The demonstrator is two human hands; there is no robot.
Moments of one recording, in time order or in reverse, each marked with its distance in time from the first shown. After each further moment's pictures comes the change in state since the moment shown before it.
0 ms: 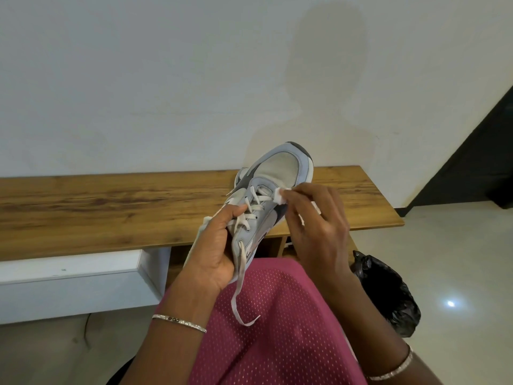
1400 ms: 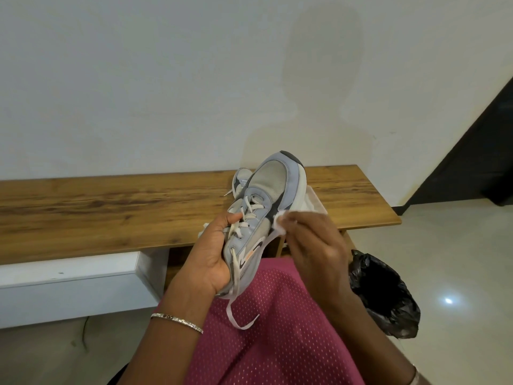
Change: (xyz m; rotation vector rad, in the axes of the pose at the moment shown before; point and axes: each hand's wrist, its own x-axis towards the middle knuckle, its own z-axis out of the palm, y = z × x) left_hand 0.005 -0.001 -0.006 -0.073 -0.009 -0.192; right_hand -0.037 0.006 -0.003 0.085 -0.046 -0.019
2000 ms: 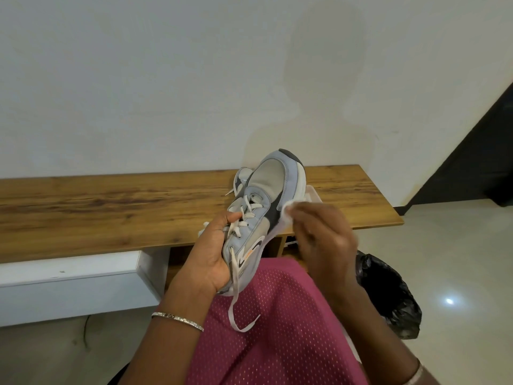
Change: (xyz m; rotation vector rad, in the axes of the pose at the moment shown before) left_hand 0.002 0.003 -0.002 0.025 0.010 0.032; right_hand 0.015 0.005 -0.002 -0.014 0.035 0.049
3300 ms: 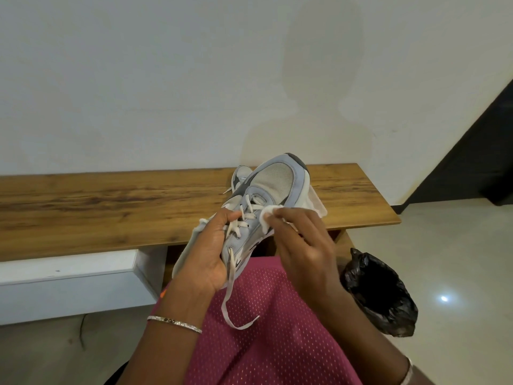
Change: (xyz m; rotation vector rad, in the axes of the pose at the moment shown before) left_hand -0.017 0.002 0.014 0.093 0.031 0.034; right_hand -0.004 -0.021 0.009 -0.049 -0.039 -0.112
